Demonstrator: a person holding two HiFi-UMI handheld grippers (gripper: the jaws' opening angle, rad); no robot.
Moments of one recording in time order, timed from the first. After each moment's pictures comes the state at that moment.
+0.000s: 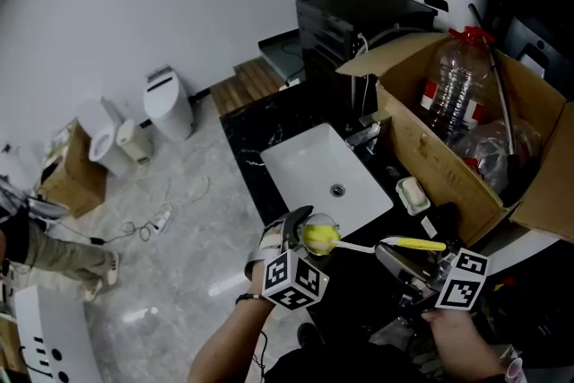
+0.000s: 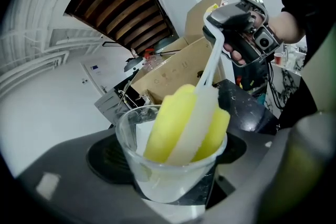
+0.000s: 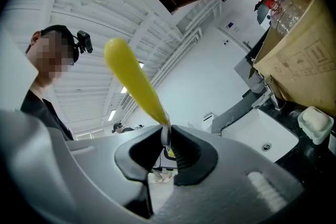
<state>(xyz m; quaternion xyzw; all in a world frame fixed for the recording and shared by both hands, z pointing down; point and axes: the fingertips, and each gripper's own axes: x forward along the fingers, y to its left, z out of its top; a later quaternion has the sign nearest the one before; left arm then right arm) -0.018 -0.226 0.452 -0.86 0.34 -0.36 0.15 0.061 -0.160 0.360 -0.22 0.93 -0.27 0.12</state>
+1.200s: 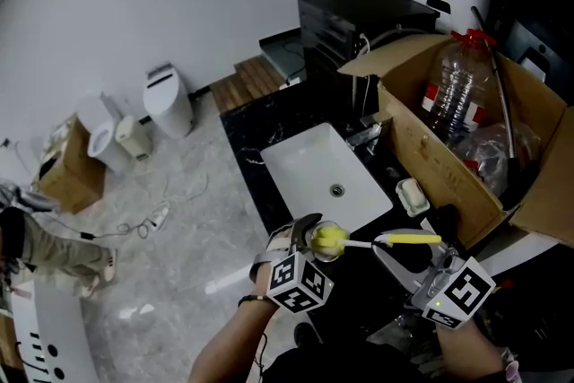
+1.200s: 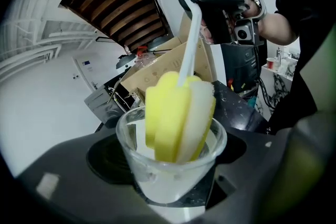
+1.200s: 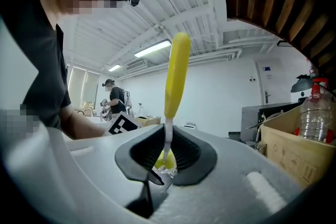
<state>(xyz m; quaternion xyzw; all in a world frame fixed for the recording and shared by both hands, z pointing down) -0.002 -0.212 0.468 -0.87 0.30 -0.37 0.12 0.042 -0.151 0.327 -0.27 0.96 0.02 -0.03</state>
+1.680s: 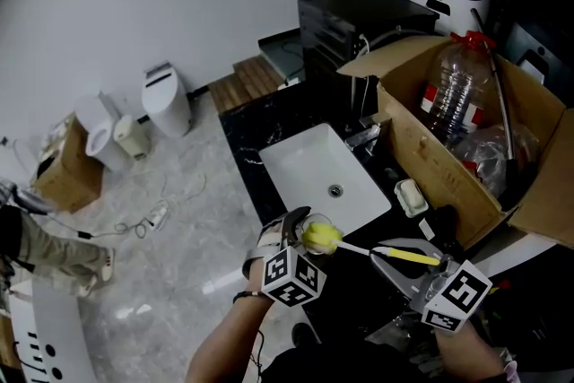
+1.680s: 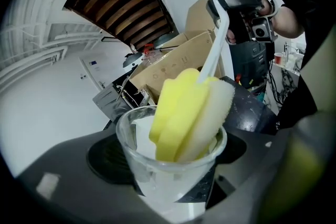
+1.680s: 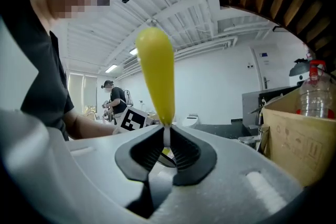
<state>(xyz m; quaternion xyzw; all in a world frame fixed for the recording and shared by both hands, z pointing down) -0.022 -0.231 0.466 -0.85 0.33 -0.38 0.13 0.044 -0.144 0.349 -0.27 0.96 -0.04 -0.05</state>
